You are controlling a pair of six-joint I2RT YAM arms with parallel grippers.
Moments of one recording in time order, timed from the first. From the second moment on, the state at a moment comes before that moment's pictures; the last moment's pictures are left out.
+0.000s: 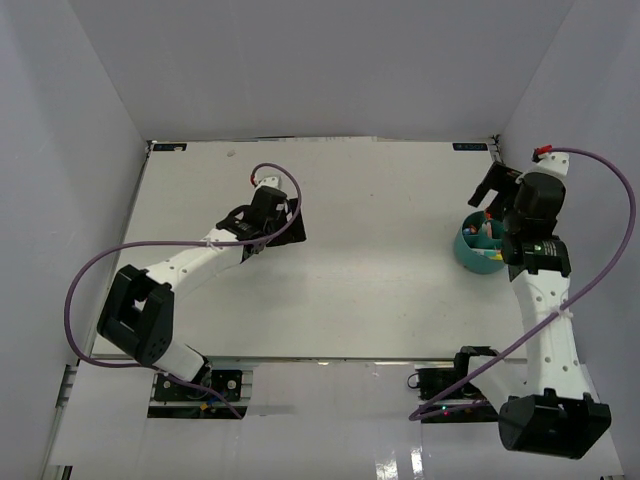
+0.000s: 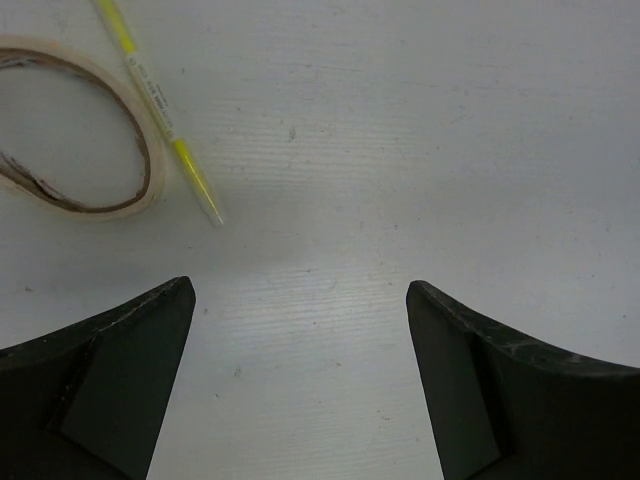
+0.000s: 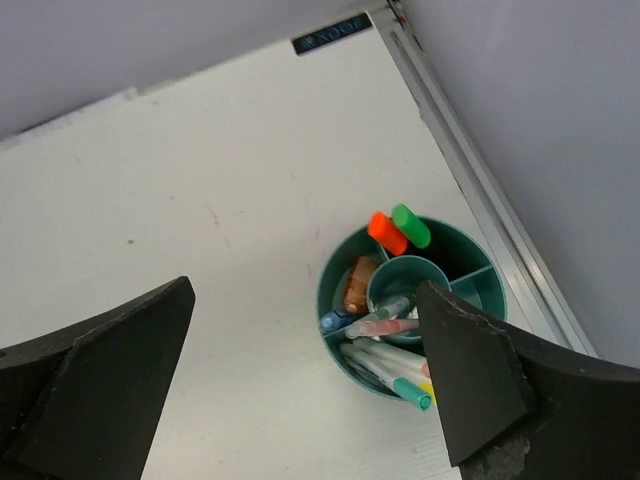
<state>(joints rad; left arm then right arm) -0.56 1.50 1.03 -0.28 -0.19 -0.51 -0.08 1.01 1.02 -0.40 0.18 0.23</state>
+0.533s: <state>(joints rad) -0.55 1.77 1.16 -0.50 -0.30 -0.80 -0.02 0.79 0.93 -0.36 -0.20 0.29</state>
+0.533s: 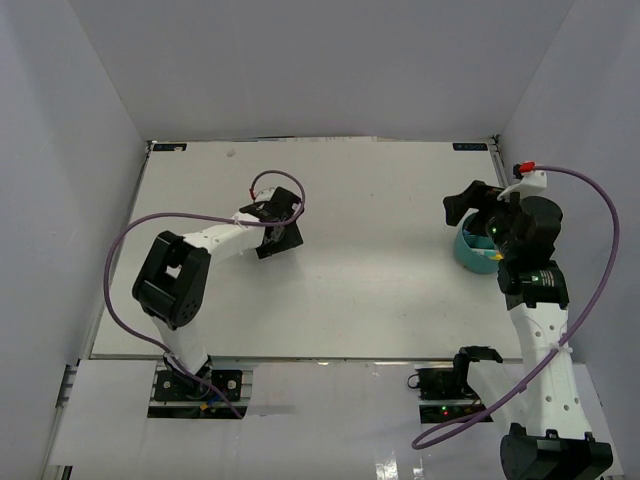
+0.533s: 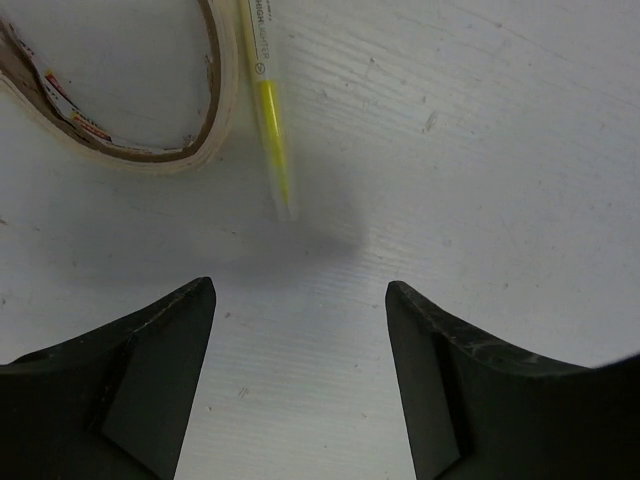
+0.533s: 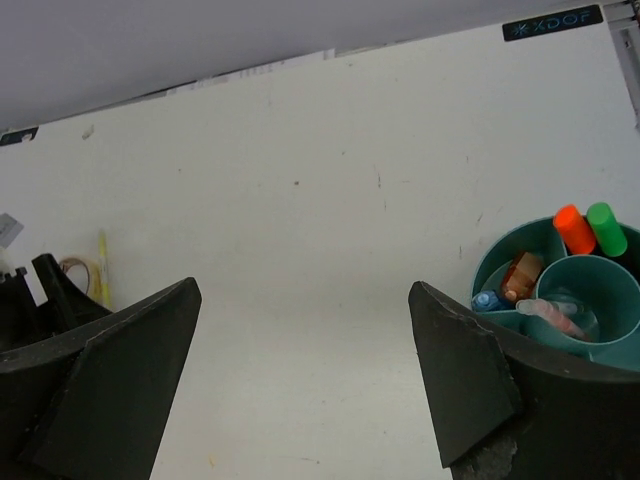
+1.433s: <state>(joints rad) -0.49 1.98 1.38 -0.61 -0.32 -0.78 0.07 0.73 0.87 -0.35 -0.17 0.25</state>
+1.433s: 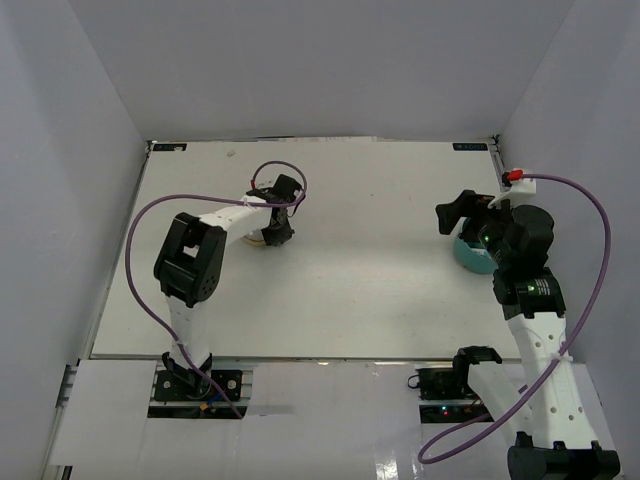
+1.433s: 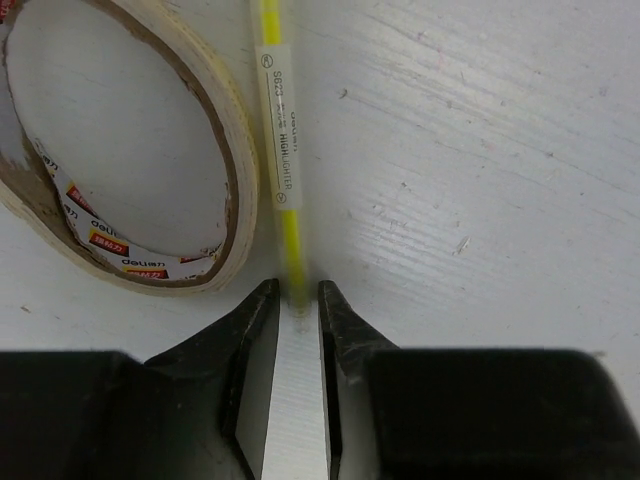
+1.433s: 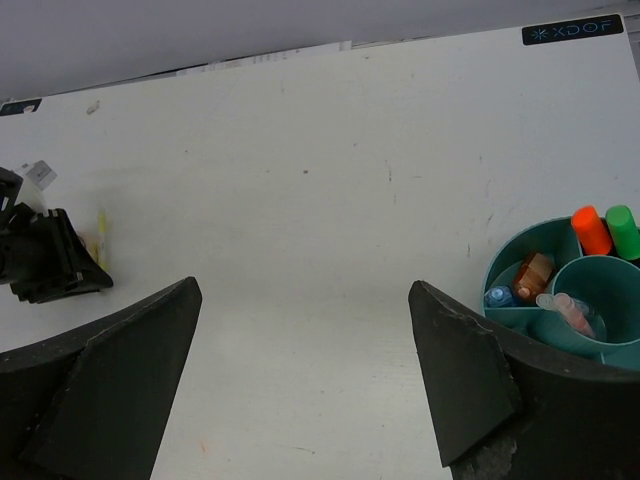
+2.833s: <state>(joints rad) -0.81 1.34 0.89 0.00 0.22 0.13 0.37 1.14 1.07 -0.35 -0.55 0.36</state>
